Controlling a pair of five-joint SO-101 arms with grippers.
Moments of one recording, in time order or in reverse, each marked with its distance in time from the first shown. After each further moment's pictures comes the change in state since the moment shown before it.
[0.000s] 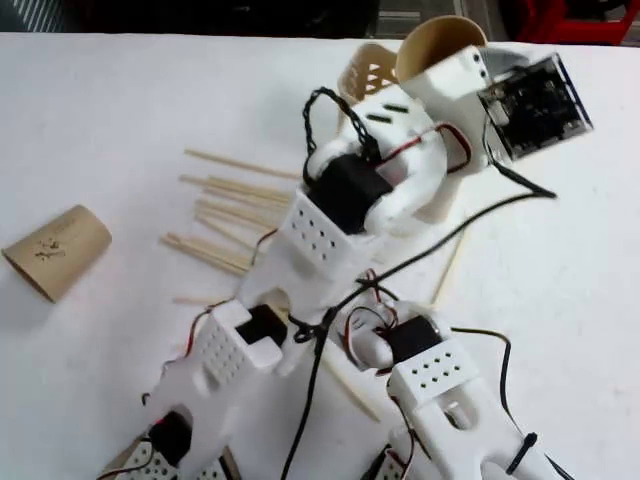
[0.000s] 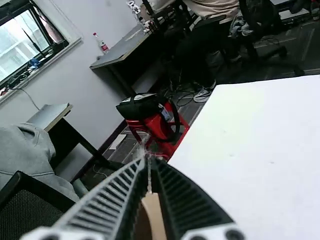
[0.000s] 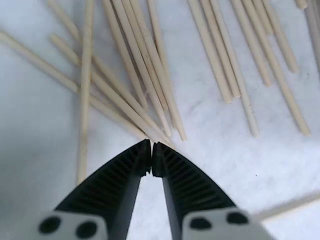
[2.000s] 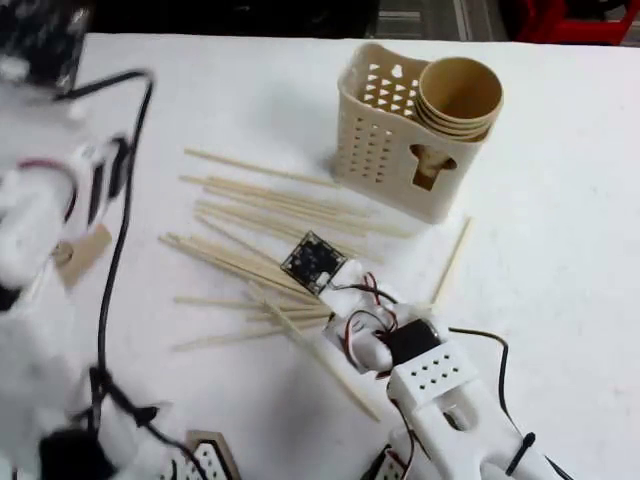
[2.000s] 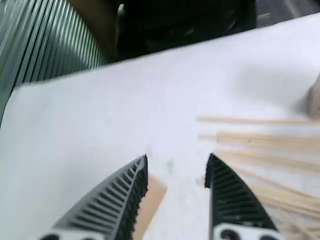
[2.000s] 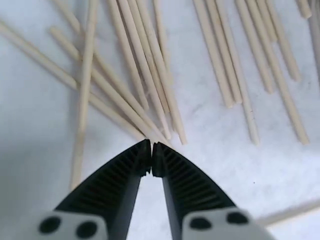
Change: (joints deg) left arm -56.9 -63.5 57.6 34.2 10.7; right arm 0.0 0.0 2.5 -3.3 3.2
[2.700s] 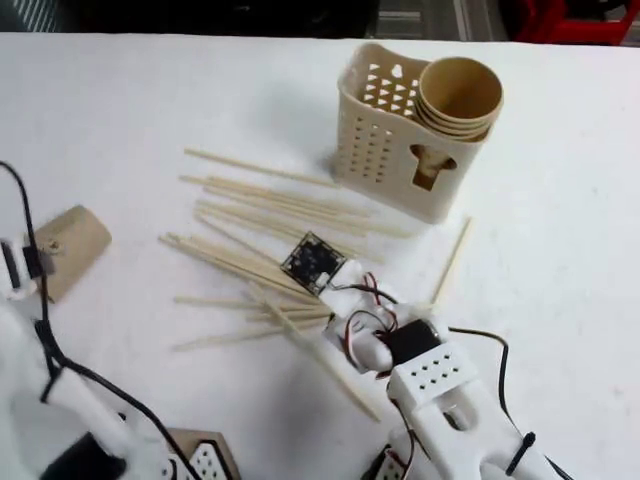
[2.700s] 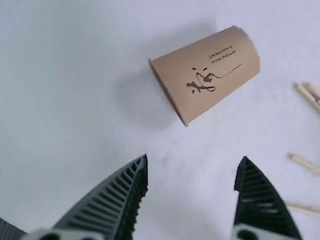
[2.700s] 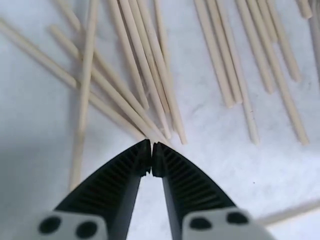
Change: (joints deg) left arm -34.8 -4.6 45.3 -12.7 -1.7; right arm 0.0 0.0 0.0 0.0 0.3
